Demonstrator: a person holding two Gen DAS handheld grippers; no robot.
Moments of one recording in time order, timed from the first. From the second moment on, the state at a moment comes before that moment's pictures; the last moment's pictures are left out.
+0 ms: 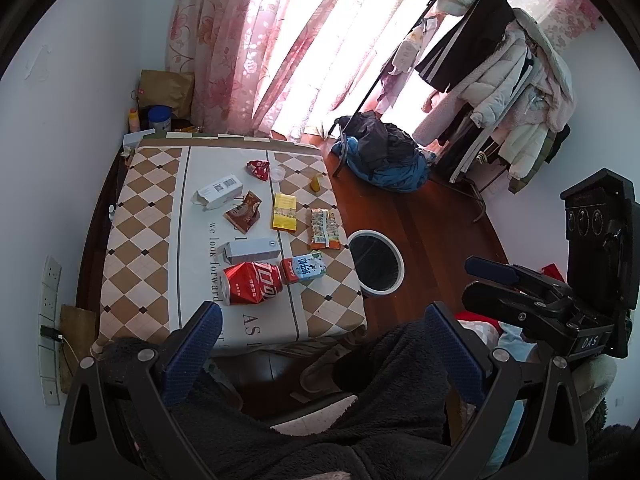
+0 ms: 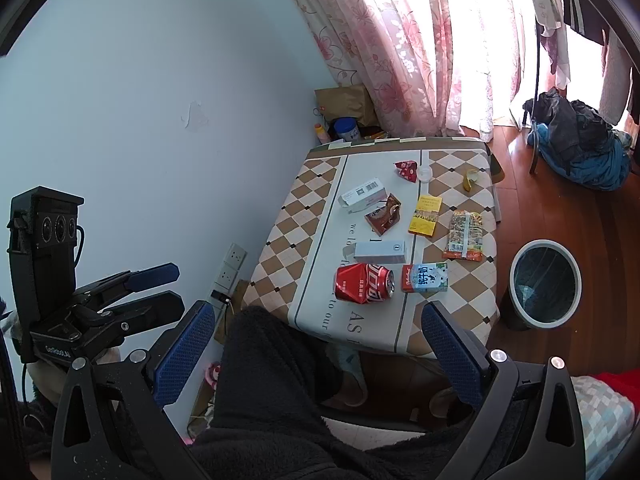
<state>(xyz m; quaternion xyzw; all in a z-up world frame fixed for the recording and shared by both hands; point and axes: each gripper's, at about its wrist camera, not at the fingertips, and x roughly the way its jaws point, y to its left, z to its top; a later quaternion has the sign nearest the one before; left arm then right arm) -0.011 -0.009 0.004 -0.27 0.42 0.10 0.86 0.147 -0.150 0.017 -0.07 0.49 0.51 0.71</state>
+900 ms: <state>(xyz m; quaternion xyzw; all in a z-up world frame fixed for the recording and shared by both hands) 0.050 0.016 -0.097 -0.08 0.50 0.23 0.83 0.201 -0.147 -0.075 -0.09 0.54 0.39 0.74</state>
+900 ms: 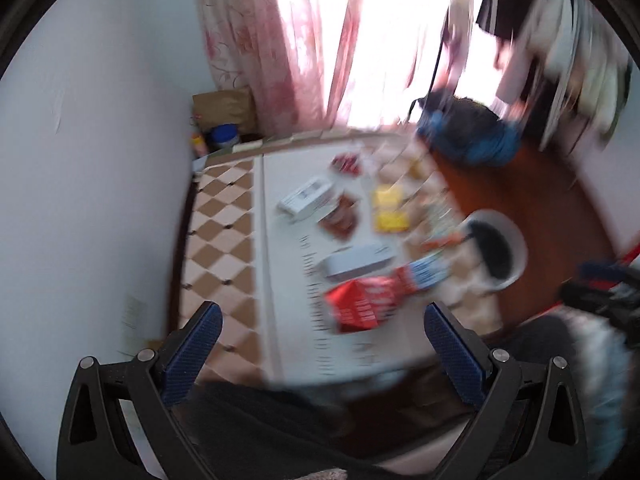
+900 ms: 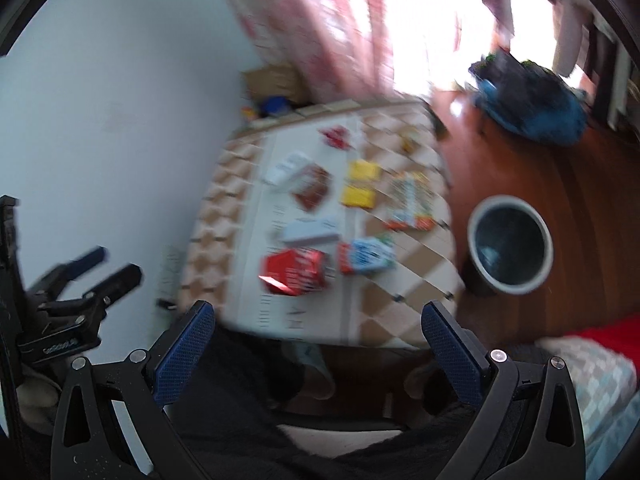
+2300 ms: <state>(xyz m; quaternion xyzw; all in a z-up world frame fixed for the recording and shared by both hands) 0.141 0.097 -0.341 -0.11 0.67 0.19 0.71 0.287 -0.087 -0.298 -0.09 0.67 0.28 0.68</state>
